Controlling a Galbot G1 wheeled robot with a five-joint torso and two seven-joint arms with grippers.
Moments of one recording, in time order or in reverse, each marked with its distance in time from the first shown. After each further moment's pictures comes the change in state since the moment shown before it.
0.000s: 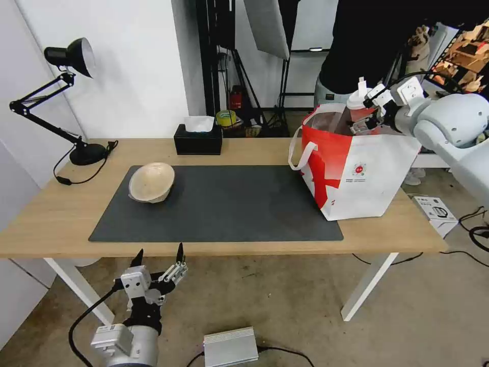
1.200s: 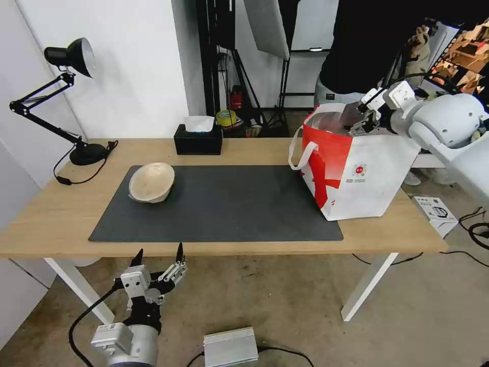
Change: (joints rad) left arm -0.006 0.004 -0.003 0.005 -0.005 0.001 0.000; right arm -0.008 0.014 0.010 -0.004 -0.075 0.001 -0.040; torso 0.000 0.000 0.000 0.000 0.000
